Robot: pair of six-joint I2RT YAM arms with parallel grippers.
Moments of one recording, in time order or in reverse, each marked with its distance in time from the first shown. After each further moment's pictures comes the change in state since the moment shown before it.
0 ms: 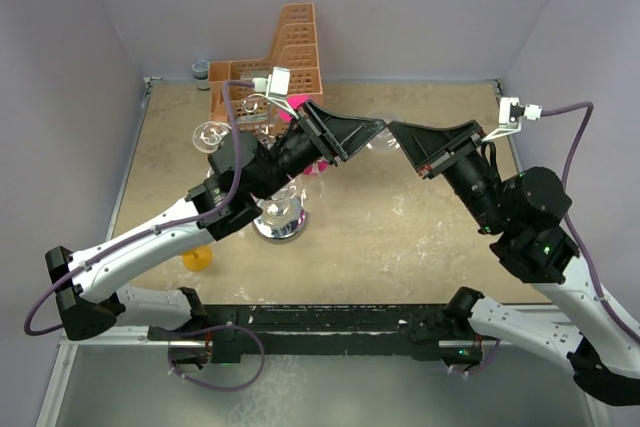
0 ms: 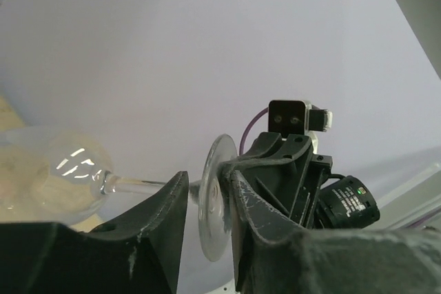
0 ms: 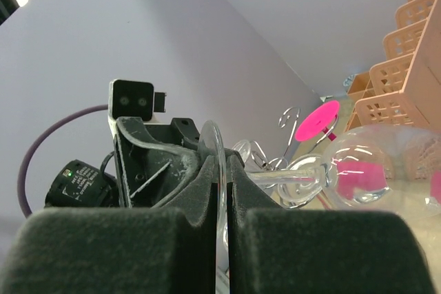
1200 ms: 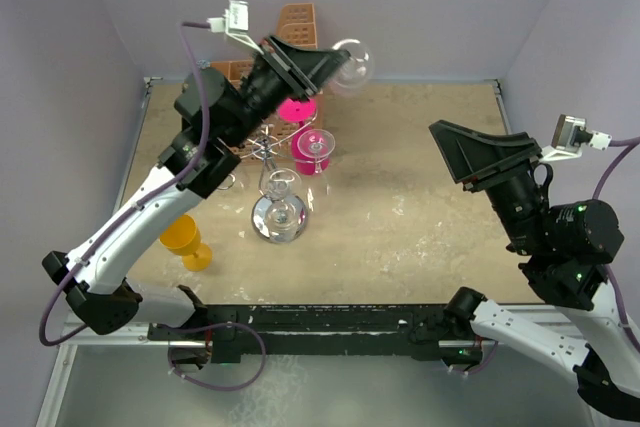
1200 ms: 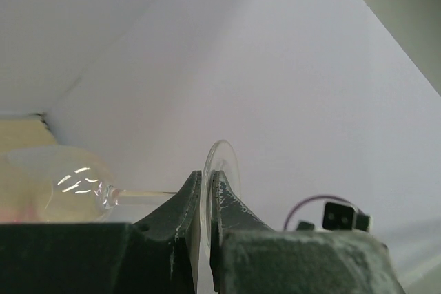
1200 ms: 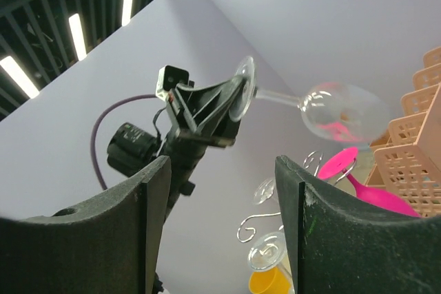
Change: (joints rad) left arm 0.210 0.095 0.311 -0.211 0.083 0.042; right arm 0.000 -0.125 -0.021 0.080 0.027 -0.045
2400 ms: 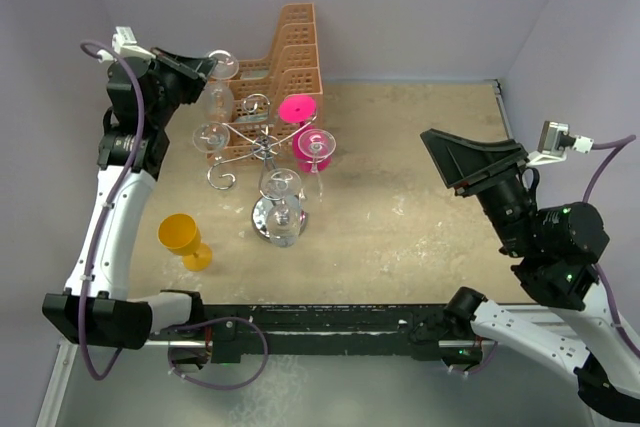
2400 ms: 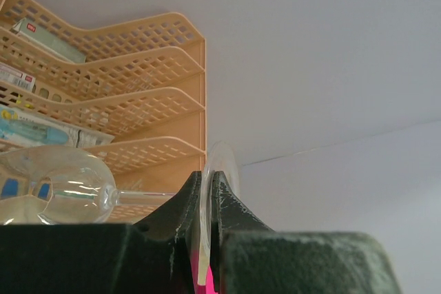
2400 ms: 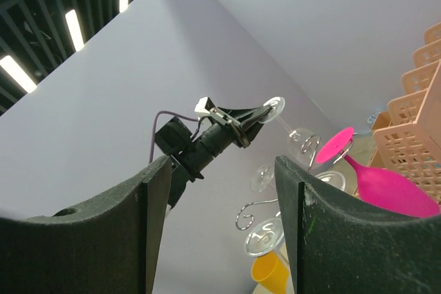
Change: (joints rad) left arm 0.740 -0.089 -0.179 -0.309 0.074 -0.115; right arm 0.000 -0.037 -0.078 0.011 -0.005 0.044
